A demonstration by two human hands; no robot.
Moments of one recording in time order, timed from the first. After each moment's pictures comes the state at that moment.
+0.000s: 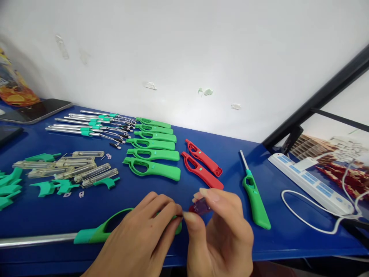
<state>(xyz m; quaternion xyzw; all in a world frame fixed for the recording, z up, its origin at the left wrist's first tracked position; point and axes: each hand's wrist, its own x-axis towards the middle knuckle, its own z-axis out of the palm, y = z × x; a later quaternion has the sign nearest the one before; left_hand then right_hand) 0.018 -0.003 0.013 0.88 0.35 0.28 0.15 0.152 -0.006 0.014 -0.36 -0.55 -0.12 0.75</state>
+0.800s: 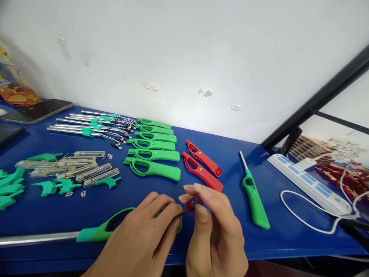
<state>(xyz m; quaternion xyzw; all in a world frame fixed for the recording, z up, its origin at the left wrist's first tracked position) 0.021 -0.003 0.009 0.88 0.33 0.32 0.13 0.146 -0.011 0.013 -0.39 -0.57 -0.09 0.72</state>
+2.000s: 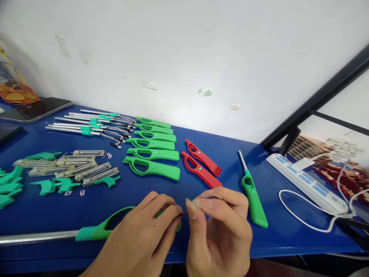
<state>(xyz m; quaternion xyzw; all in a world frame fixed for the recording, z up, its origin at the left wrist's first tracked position) 0.021 -0.004 0.006 0.88 0.34 0.31 0.14 0.154 -0.006 0.019 -0.37 -0.58 -0.13 0.71</state>
